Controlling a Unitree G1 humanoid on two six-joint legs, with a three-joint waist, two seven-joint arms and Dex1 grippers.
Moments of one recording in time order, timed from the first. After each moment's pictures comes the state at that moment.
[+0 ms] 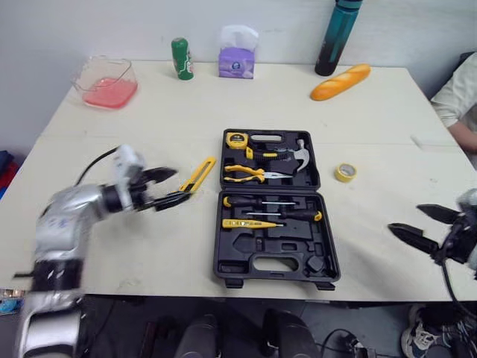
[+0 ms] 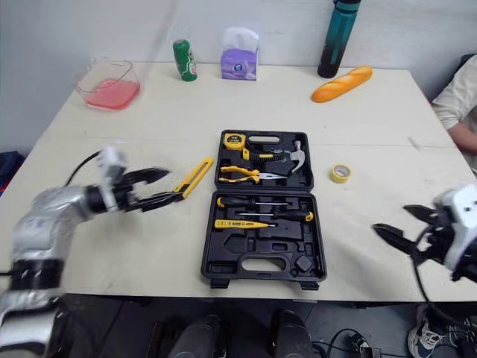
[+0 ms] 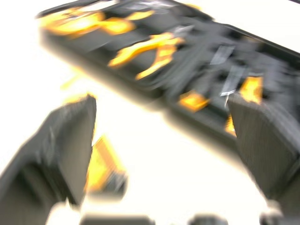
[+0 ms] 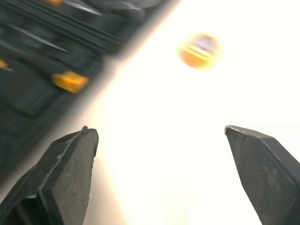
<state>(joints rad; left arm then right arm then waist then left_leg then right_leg) -0.35 0.72 0.29 0.11 -0.39 0.54 -0.99 0.27 -0.98 -0.72 -0.23 0.63 0.64 0.84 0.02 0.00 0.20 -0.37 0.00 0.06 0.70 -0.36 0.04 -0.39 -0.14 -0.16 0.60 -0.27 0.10</state>
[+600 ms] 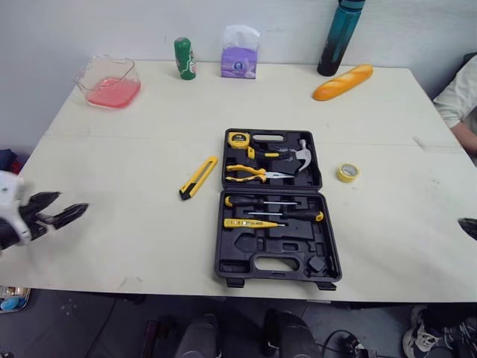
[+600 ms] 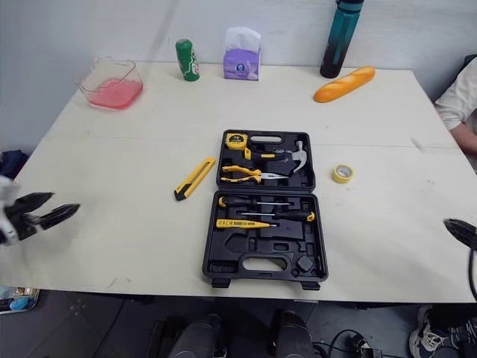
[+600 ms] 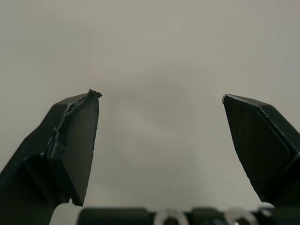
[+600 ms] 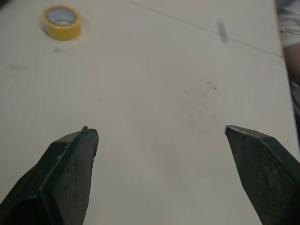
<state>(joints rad) -0.21 0.92 0.46 0.23 -0.37 0.49 -0.87 0.19 -1.00 -0.79 -0.06 0.52 0.56 0.90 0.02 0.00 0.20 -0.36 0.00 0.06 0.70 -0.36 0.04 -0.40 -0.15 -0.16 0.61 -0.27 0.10</state>
